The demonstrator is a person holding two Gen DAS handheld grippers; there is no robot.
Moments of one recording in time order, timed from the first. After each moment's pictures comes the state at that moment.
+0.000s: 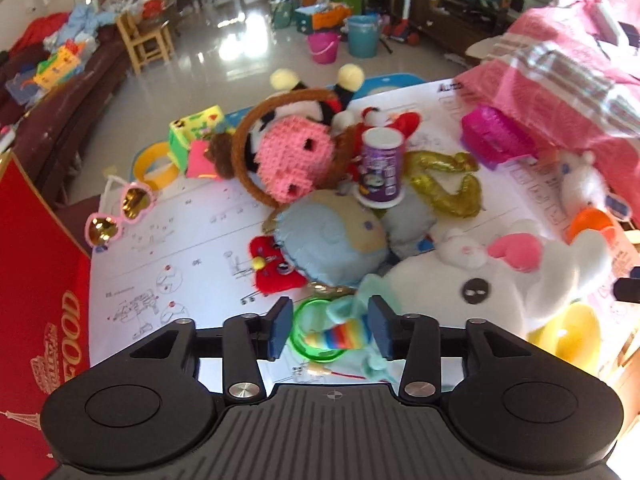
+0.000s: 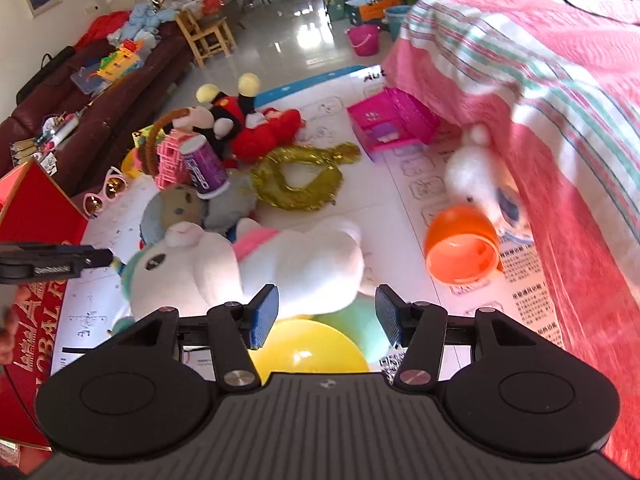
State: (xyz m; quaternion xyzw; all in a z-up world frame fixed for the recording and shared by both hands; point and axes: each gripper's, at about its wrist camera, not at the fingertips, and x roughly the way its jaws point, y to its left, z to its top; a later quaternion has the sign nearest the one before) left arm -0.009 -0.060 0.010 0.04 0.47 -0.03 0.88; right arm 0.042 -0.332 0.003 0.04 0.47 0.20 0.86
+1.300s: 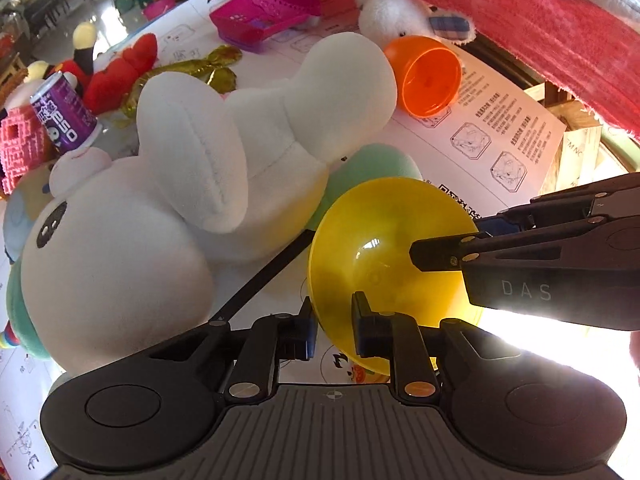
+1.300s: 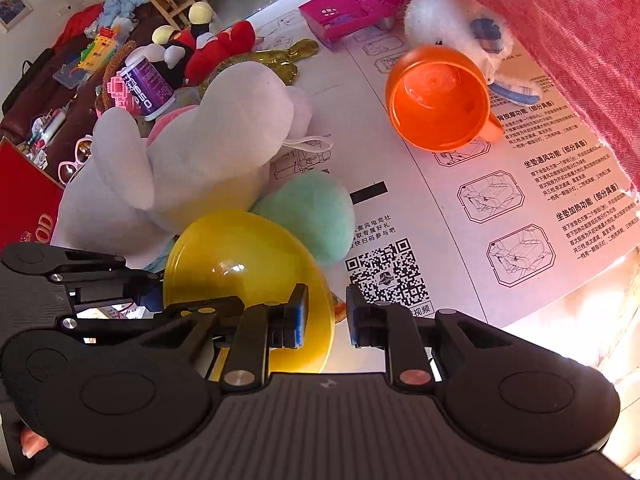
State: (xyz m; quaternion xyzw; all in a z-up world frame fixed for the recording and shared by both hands) left arm -0.023 -0.231 -0.092 0.13 0.54 -0.19 0.81; right arm 0.032 -0.356 -0.082 0.08 0.53 0.20 0.82
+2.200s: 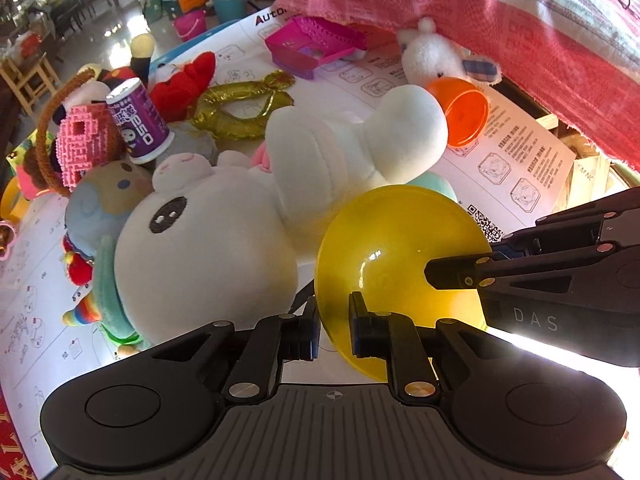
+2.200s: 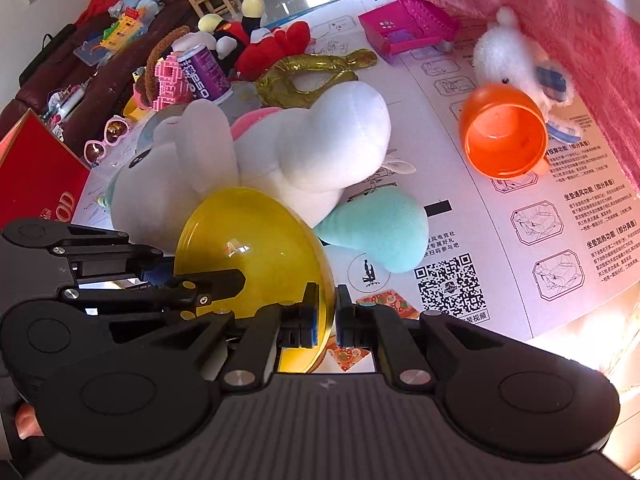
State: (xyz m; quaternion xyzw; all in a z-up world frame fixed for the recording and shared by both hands) left arm -0.034 -0.189 -0.051 0.12 0.52 -0.16 0.83; right arm 0.017 -0.314 -0.046 0.05 0.52 0.23 0.82
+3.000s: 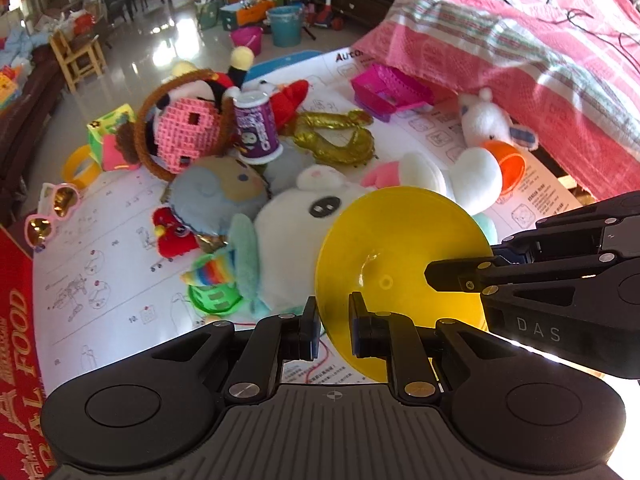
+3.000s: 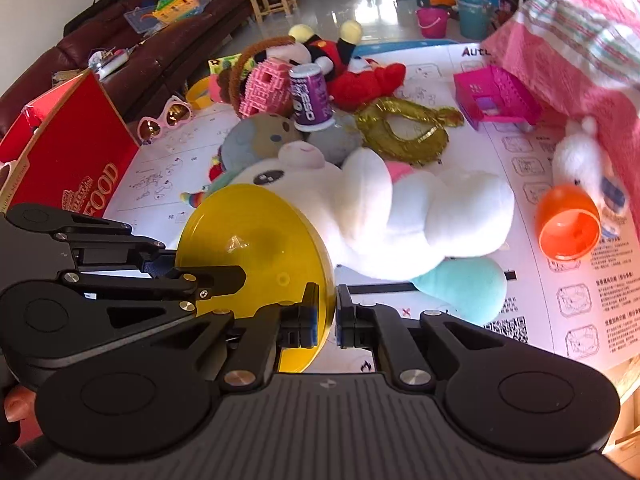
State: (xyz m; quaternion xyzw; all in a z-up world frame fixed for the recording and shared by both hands) left arm -0.059 -0.105 0.005 0.05 0.48 -0.11 0.87; right arm -0.001 -0.238 0.011 -0.04 0.47 0.29 0.83
